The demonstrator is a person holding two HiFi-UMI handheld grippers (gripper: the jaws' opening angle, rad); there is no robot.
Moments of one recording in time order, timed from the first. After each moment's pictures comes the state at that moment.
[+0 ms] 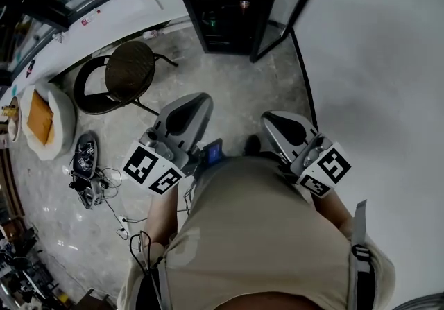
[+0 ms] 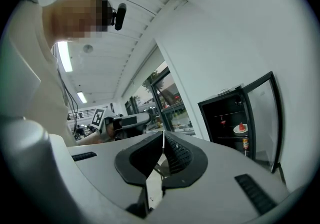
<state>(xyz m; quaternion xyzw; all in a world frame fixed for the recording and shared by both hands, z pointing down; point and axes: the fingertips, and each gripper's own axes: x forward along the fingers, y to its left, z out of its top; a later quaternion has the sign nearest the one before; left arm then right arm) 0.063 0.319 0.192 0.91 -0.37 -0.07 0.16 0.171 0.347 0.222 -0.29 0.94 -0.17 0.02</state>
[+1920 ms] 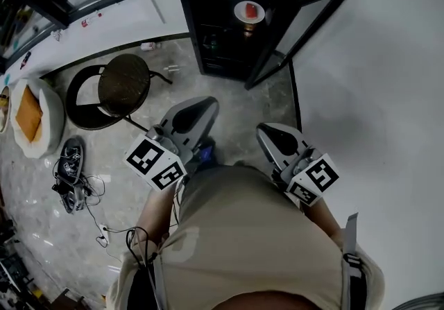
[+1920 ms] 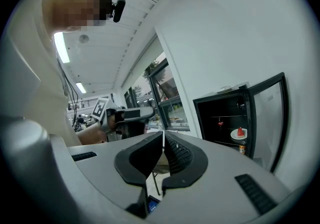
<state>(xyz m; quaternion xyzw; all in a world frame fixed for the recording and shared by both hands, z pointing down) 0.064 0.210 0.204 0.90 -0.38 -0.07 0.19 0.162 0.245 0.234 -0.28 0.95 -0.16 -0.04</state>
